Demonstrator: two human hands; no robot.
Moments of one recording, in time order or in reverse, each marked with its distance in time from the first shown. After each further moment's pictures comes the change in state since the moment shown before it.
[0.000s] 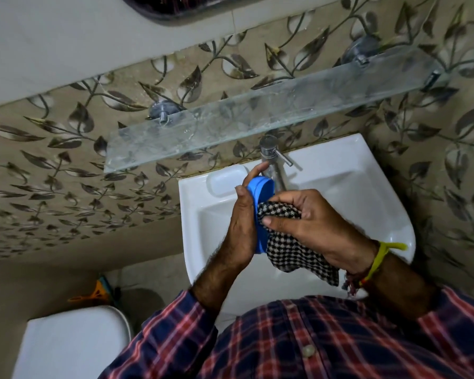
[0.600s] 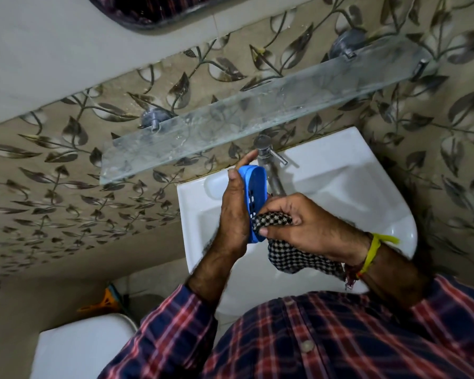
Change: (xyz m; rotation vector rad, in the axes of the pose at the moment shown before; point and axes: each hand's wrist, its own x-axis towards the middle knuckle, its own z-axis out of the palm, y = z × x) left_hand 0.021 0.013 0.000 -0.006 0.131 -0.077; right_hand 0.004 0.000 -0.005 -0.243 -0.143 -0.048
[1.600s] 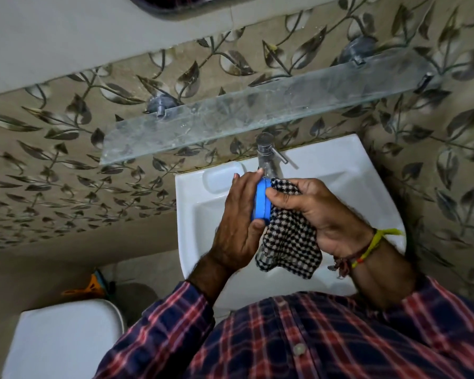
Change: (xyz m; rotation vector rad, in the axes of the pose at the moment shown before) left_hand -0.024 -0.047 -0.022 0.726 -0.091 0.660; right_hand 0.000 -0.007 -0.009 0.760 0.095 0.191
